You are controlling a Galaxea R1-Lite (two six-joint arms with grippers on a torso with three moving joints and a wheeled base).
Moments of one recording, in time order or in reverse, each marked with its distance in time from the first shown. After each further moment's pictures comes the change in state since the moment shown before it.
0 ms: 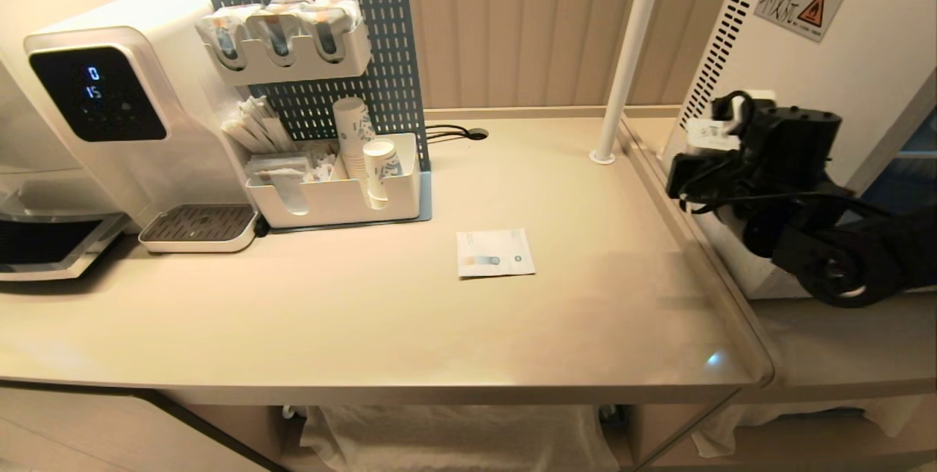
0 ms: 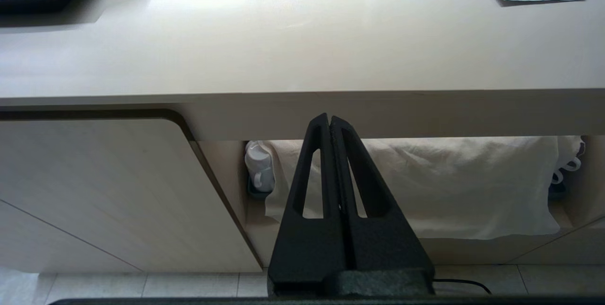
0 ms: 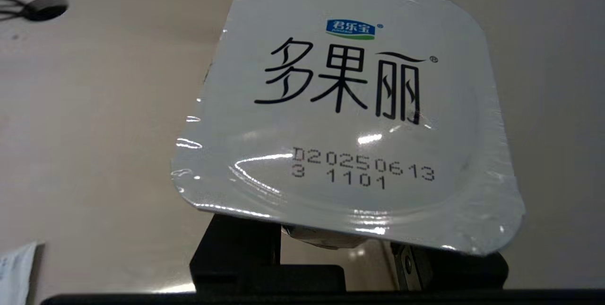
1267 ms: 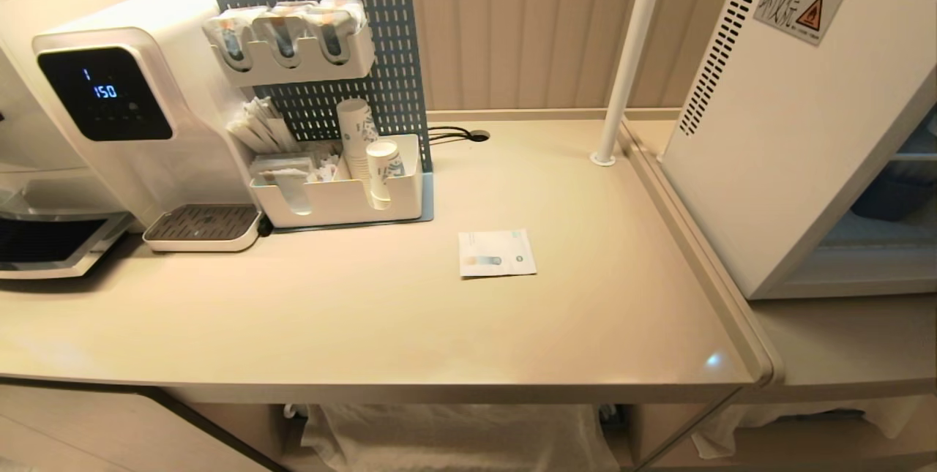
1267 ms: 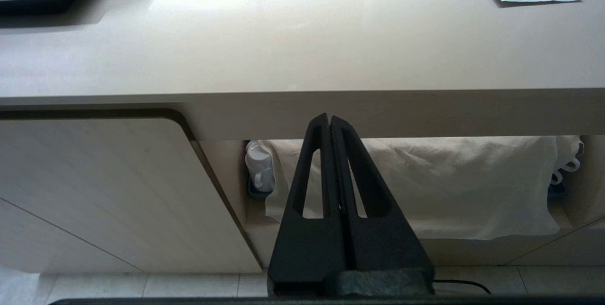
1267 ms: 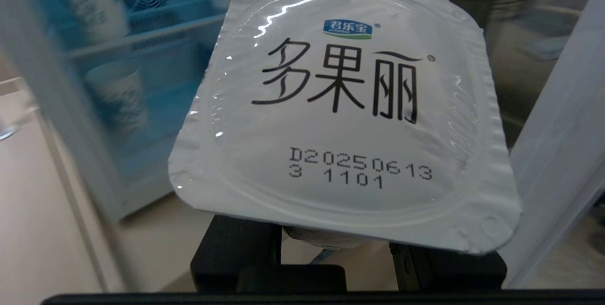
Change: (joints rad) left arm -0.001 0.000 0.000 0.000 0.001 0.000; right arm -0.285 -1.642 0.945 0.352 -0.197 -0.083
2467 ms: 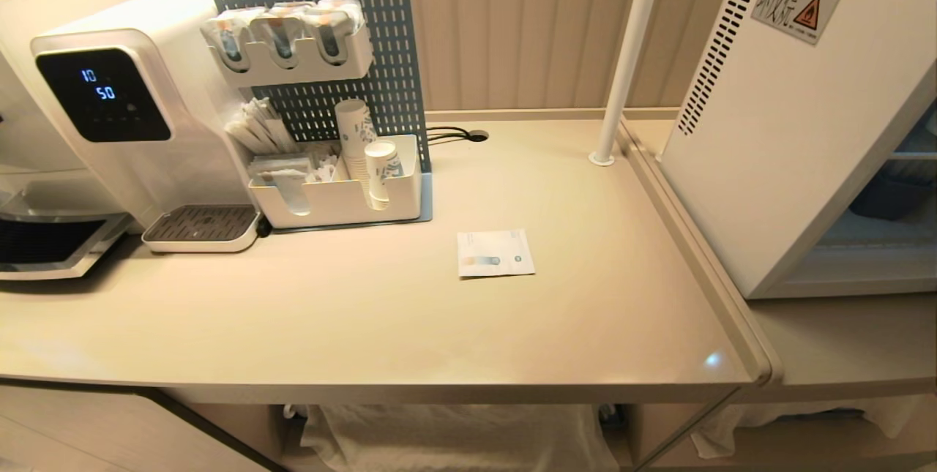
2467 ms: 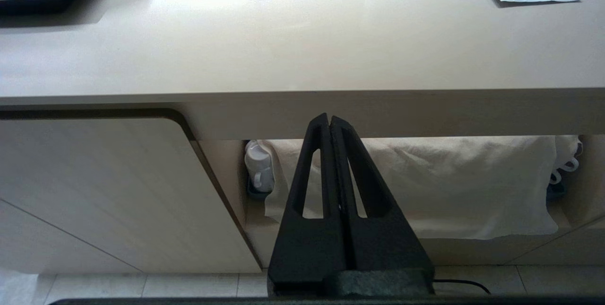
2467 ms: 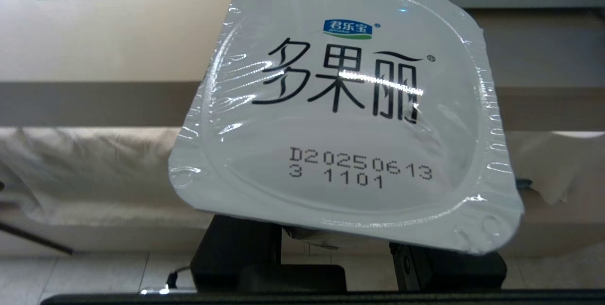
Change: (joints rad) left arm 0.001 0.000 0.000 0.000 0.000 0.001; right arm 0.000 -0.212 0.063 0.492 0.710 0.055
